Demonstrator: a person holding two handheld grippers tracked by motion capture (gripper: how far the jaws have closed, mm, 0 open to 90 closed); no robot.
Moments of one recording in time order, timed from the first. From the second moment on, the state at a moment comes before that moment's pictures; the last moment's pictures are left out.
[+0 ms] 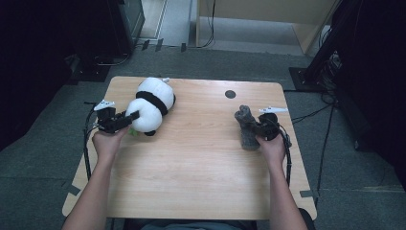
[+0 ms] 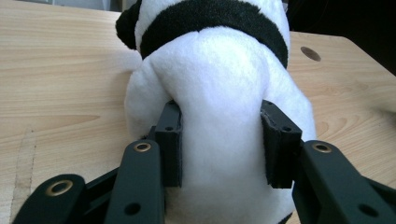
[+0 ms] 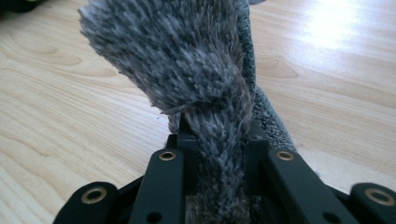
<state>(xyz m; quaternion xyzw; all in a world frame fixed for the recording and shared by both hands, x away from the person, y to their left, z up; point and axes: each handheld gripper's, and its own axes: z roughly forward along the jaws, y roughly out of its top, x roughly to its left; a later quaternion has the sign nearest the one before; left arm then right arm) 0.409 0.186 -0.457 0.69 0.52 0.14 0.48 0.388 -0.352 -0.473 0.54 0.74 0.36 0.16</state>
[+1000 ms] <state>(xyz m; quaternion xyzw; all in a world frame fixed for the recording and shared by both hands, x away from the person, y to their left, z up) 0.405 0.186 -0.440 0.72 0.49 0.15 0.46 0.391 -0.360 -0.476 0.54 0.73 0.39 0.13</state>
